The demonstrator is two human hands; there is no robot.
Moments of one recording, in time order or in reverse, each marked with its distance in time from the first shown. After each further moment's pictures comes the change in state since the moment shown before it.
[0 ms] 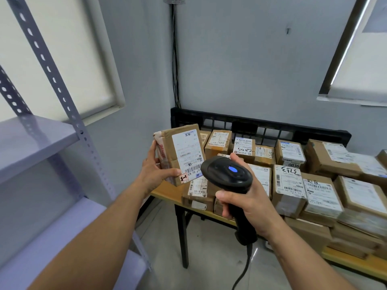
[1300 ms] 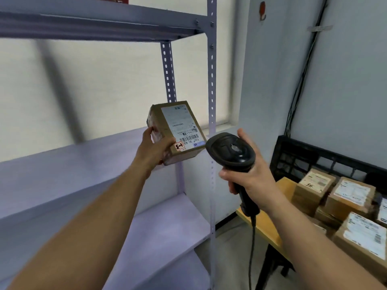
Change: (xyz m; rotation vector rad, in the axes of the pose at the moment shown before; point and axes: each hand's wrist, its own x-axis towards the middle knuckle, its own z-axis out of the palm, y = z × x) left_hand -0.096 0.028 -0.265 -0.093 0.742 -0.086; right_hand 0.110 -0.069 0.215 0.024 -0.447 -0.286
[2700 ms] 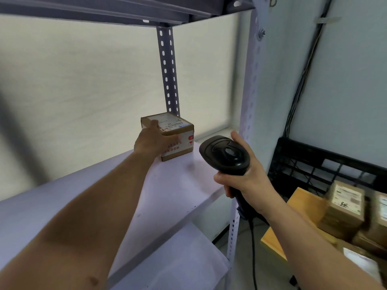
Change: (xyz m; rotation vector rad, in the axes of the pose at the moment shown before) left_hand 0.249 -0.009 -0.007 0.631 -0.052 0.161; right_hand 0.171 0.048 0.082 -0.063 0.083 0.060
